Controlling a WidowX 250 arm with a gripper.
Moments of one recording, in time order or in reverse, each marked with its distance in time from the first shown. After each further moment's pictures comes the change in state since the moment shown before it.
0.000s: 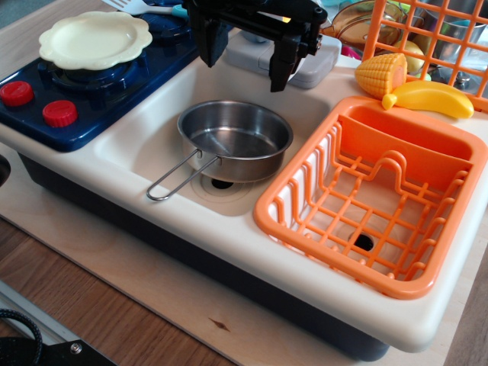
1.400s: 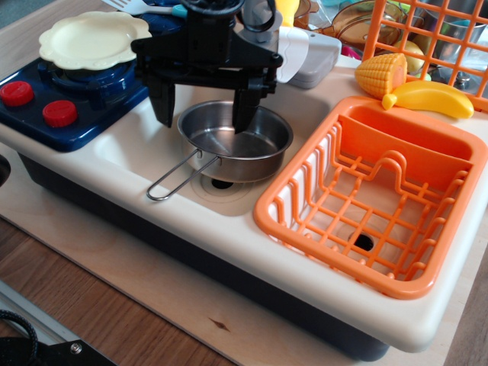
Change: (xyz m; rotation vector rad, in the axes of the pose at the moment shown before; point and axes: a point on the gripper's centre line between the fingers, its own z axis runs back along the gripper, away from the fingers) arm -0.033 0.025 -0.039 0.094 0.067 0.450
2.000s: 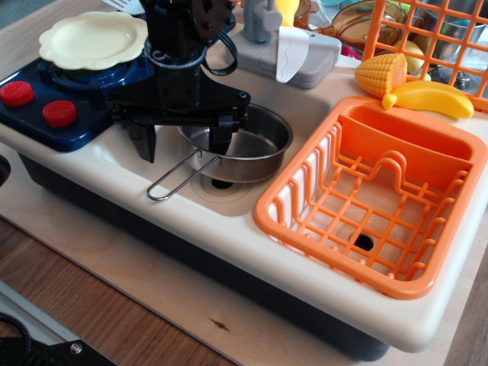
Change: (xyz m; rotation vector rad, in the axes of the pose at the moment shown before) arm -0.005 0.011 -0.032 -0.049 -0.037 0.030
